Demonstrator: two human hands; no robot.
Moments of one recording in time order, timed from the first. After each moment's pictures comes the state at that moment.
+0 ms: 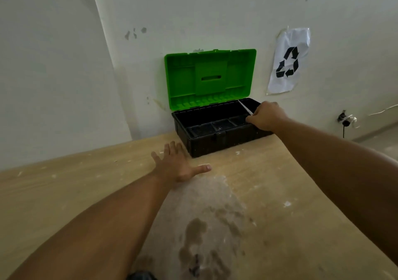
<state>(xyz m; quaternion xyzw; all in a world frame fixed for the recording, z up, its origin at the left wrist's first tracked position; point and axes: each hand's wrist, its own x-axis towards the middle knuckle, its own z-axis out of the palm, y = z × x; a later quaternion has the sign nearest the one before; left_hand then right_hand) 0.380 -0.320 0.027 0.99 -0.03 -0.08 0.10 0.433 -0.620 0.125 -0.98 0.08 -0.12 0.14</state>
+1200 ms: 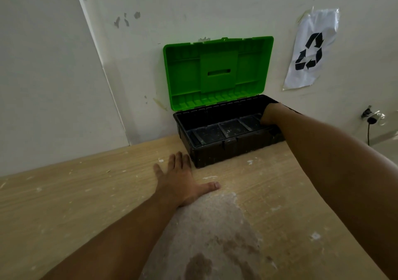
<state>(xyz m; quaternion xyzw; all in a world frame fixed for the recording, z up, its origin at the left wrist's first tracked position) 0.392 -0.325 -0.002 0.99 -0.06 -0.06 0.07 0.552 -0.638 0.094 -0.99 0.13 0.02 0.03</state>
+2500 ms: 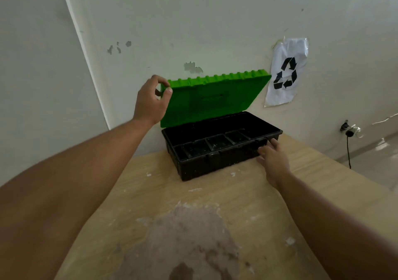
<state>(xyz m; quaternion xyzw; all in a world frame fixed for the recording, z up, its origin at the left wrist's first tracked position) 0.499 -0.310 0.172 0.81 -0.20 0.38 0.41 0.426 -0.638 0.026 -0.63 0.16 -0.17 0.74</state>
